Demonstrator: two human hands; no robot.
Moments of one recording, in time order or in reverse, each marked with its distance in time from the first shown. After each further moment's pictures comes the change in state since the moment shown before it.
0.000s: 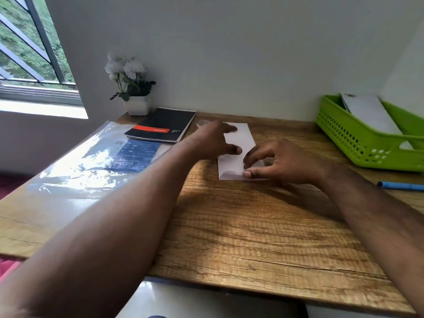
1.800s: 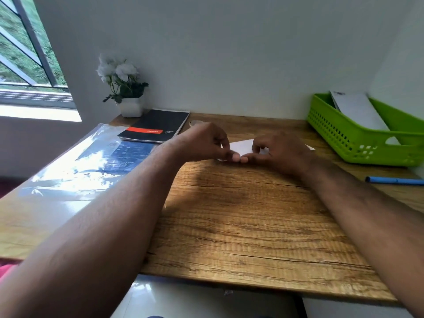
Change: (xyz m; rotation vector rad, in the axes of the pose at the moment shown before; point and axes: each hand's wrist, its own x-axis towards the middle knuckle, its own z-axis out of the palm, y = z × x) left_hand -0.019 0.003 -0.012 -0.064 -0.068 0.146; right_hand 0.018 0.040 0.003 -0.355 0.289 0.016
